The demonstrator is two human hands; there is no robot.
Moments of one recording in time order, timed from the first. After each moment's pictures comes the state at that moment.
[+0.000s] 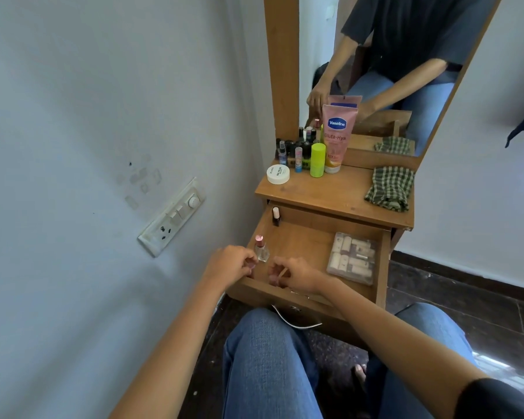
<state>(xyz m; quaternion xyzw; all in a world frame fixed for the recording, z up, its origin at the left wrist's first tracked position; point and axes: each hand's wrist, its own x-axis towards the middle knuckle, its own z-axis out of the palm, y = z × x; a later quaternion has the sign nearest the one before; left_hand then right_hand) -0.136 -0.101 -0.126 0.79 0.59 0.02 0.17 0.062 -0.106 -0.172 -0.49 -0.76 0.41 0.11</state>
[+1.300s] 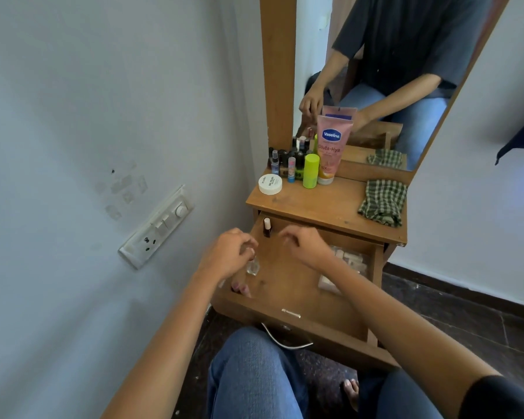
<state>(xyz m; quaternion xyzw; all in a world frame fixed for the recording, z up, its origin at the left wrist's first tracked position) -0.115 -0.067 -0.104 0.78 0.58 0.14 0.19 0.094 -0.049 -0.135 -0.60 -0.73 0.27 0.20</state>
